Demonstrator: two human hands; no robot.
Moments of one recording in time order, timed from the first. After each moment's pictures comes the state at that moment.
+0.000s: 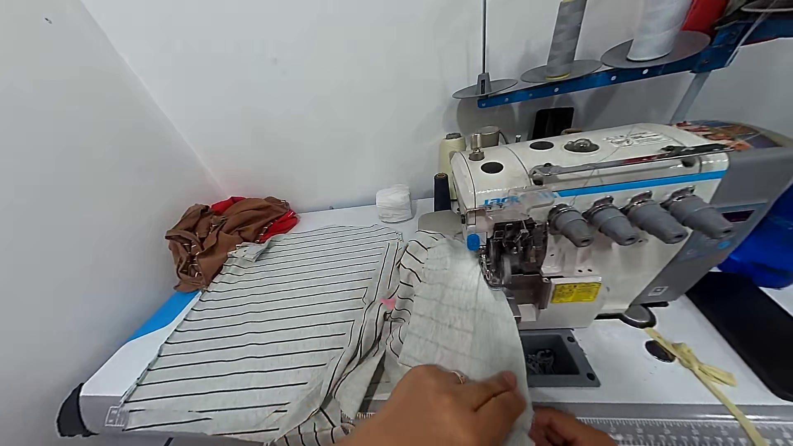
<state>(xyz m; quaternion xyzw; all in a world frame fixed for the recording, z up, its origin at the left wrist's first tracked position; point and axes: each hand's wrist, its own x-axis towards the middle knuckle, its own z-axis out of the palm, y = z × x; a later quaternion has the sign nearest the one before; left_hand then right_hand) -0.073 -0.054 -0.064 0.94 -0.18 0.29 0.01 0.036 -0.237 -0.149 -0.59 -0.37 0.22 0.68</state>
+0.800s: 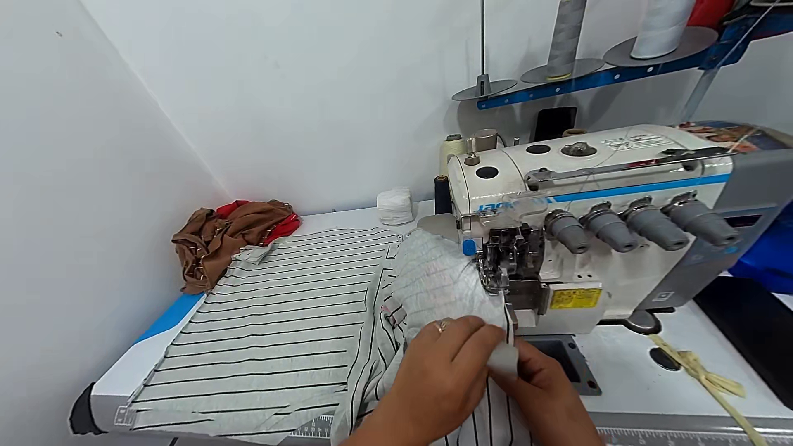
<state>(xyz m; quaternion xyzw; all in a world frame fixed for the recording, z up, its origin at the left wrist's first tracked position) -0.032 -0.045 -0.087 0.89 -0.06 0.46 0.03 0.067 -0.176 -0.128 -0.56 -0.35 0.23 0.71</state>
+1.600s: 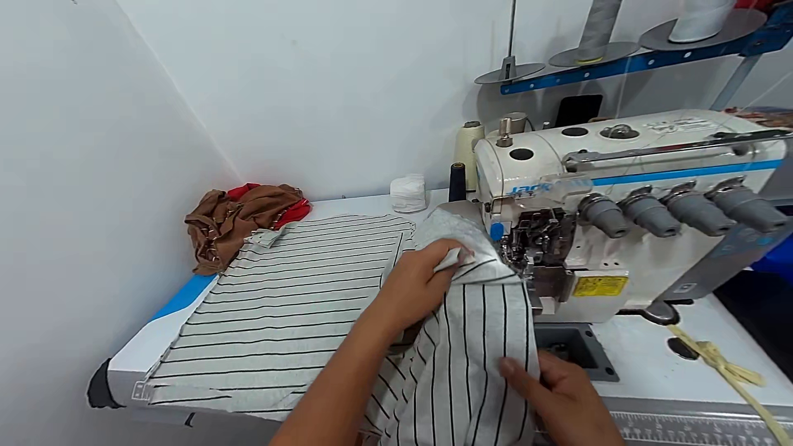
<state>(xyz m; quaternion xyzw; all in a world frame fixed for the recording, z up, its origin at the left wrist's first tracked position) -0.028 0.031 -0.043 0.91 0.03 0.30 0.28 0.048 -0.191 -0.129 -0.61 -0.34 0.24 0.68</state>
